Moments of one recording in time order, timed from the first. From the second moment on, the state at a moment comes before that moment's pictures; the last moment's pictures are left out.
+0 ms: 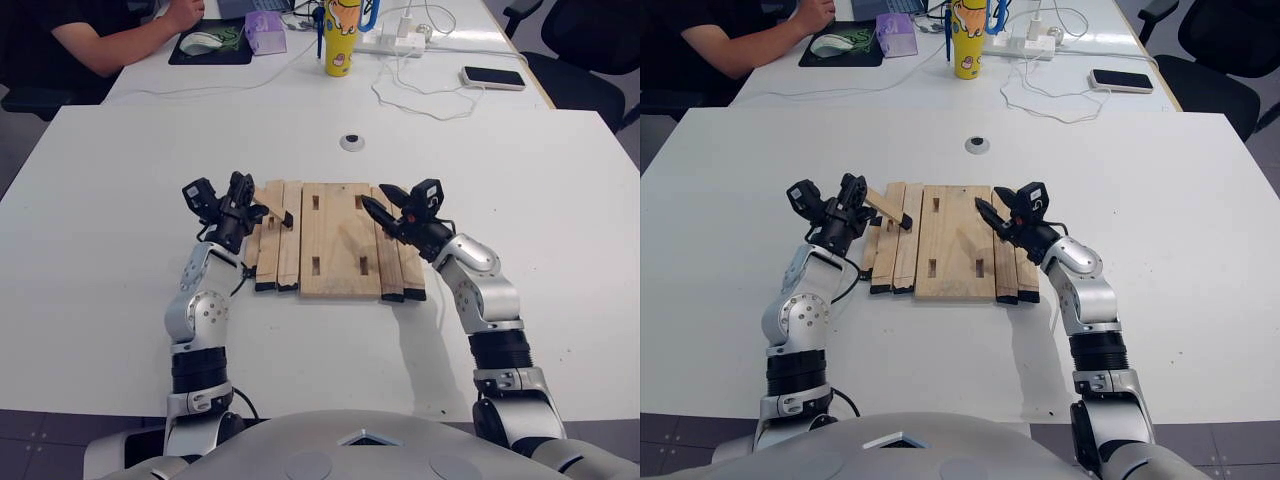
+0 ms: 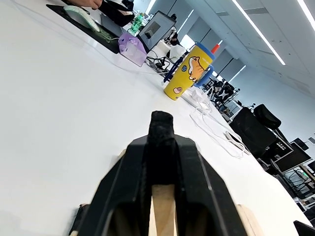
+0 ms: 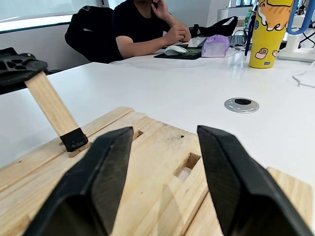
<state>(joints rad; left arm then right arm) -0.12 -0.06 0.17 -0.14 -0.59 0.40 -0.03 -0.23 -0.25 0.01 0.09 0.30 0.23 0.59</state>
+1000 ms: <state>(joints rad) -0.18 -0.02 -0.21 -0.16 -0.04 0.42 0.21 -0.22 -0.23 0.06 0.05 0.28 0.26 0.53</state>
